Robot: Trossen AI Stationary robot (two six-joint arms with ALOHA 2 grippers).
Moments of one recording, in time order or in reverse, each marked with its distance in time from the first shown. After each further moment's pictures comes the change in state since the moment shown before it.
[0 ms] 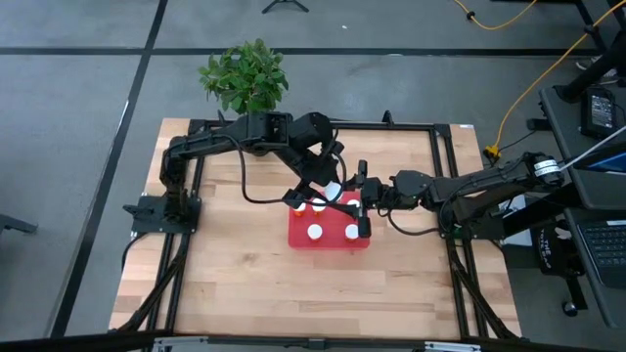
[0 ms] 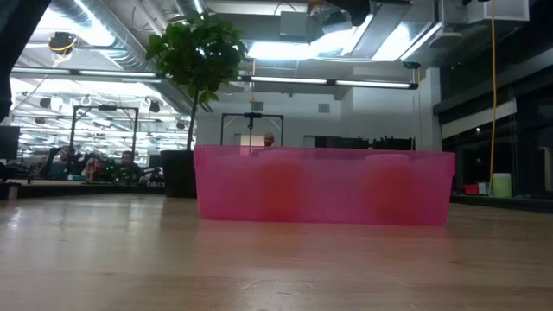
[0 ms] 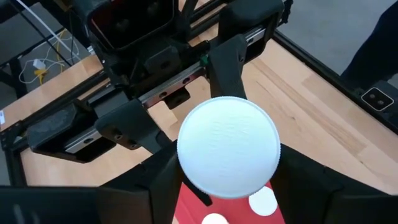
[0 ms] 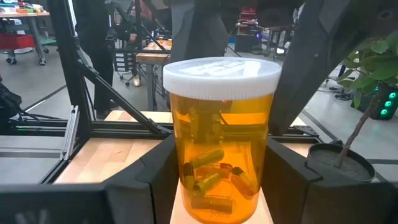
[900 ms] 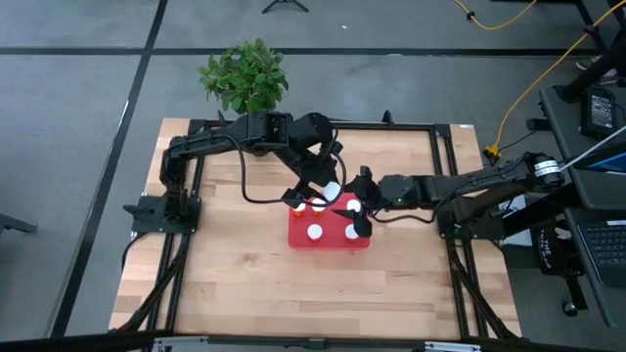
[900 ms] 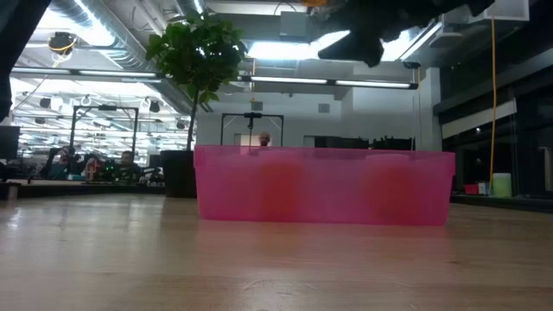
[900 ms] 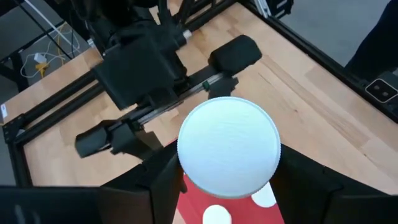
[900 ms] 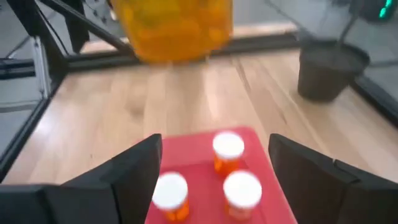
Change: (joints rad) left arm -0.001 0.000 0.000 -0.023 -0.022 0.015; right arm -0.028 0.001 0.000 -0.326 0.032 0.170
